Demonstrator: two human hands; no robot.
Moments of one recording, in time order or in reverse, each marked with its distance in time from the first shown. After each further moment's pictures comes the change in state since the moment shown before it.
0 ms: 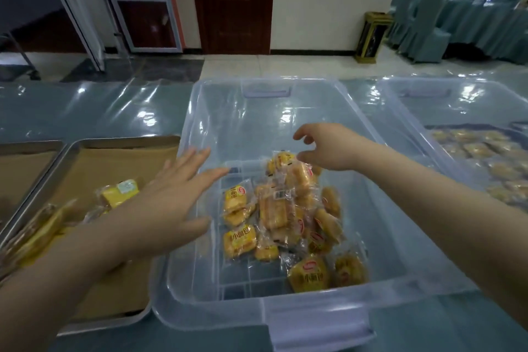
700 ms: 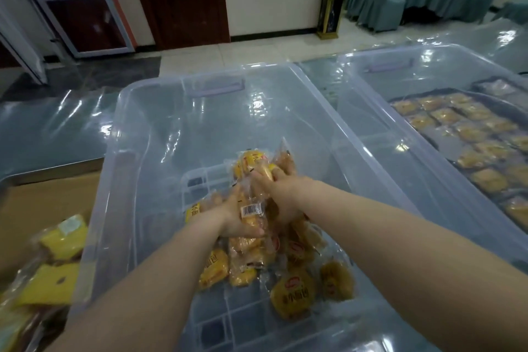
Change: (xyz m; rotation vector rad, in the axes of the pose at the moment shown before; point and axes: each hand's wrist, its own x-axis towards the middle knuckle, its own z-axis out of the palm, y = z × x) left_hand 0.177 0.023 0.129 -0.153 -0.481 -0.429; right_hand 0.036 0.044 0.107 -0.191 -0.395 0.116
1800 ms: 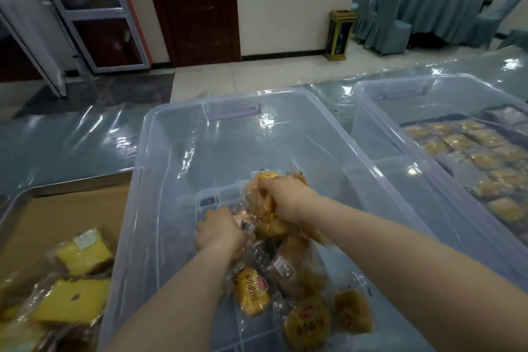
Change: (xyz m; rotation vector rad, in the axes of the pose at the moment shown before) left_hand 0.000 -0.013 -0.005 -0.183 0.356 -0.250; right_hand 0.020 -0.015 -0.025 0.203 0.306 -0.158
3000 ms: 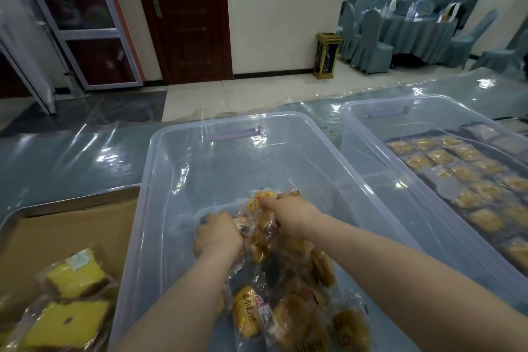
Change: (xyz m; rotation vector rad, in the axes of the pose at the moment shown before) left_hand -0.003 0.013 -0.019 0.012 0.073 0.081; right_hand -0.009 0.011 0.004 -0.074 -0.008 0.094
